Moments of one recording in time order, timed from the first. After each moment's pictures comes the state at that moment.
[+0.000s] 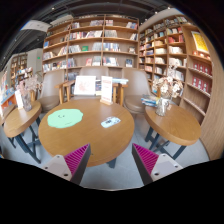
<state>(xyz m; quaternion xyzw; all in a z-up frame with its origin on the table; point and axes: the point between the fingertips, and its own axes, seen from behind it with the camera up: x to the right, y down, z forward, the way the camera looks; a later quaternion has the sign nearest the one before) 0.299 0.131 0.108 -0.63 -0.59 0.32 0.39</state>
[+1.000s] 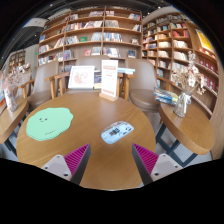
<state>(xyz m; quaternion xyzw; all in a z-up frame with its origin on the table) 0.116 0.129 0.013 -0.65 -0.60 0.30 0.37</state>
